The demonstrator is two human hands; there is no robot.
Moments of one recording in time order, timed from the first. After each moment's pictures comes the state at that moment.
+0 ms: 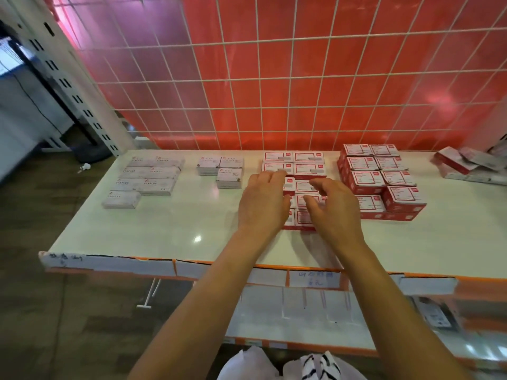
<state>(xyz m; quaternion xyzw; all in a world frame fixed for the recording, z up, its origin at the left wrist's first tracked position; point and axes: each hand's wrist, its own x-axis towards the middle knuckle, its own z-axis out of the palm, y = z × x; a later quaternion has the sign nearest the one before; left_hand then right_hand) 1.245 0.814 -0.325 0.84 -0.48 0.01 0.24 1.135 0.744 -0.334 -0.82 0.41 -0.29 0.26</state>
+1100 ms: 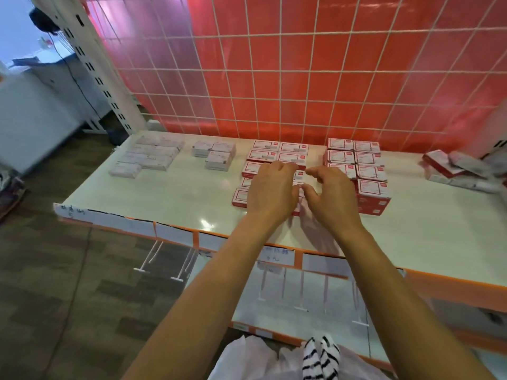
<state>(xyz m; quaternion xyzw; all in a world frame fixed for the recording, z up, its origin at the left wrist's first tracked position) 1.166 0.789 -0.309 0.86 -0.46 0.04 0.22 1.081 0.708 -0.328 -0.86 0.33 -0.27 0.27</state>
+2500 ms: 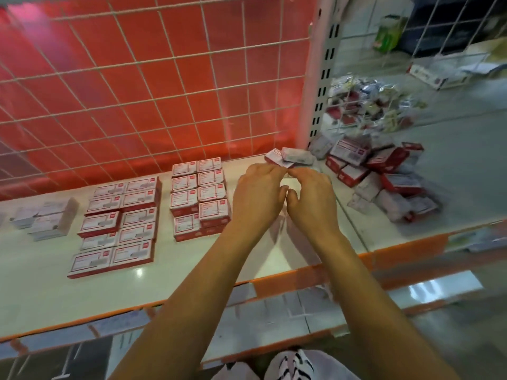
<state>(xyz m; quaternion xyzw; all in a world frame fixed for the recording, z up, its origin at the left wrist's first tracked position) 1.012 0.611 -0.305 0.73 -0.64 0.01 0.21 0.910 0.574 -0.329 -0.79 0.49 -0.32 0.16</state>
